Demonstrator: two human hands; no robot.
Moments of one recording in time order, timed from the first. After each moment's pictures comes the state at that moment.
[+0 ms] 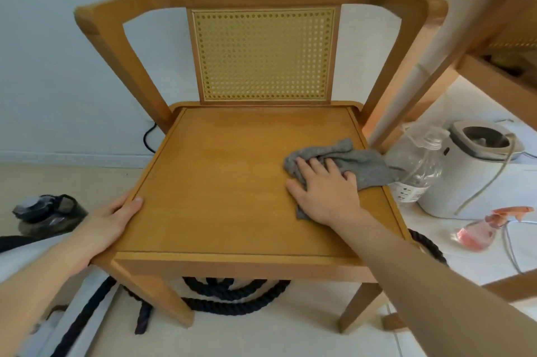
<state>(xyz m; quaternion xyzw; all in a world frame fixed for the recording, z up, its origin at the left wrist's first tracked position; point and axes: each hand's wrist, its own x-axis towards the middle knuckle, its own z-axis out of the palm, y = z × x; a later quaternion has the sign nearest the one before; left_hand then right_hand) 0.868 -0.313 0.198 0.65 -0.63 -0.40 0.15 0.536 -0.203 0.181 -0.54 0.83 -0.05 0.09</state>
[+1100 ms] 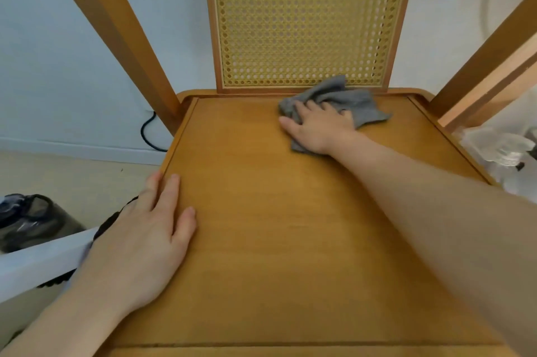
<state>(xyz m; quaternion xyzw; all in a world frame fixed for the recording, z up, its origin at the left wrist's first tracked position) 0.785 -0.325 0.170 0.58 -0.80 -0.13 0.05 0.483 -0.397 0.174 -0.57 0.82 -0.03 0.03</state>
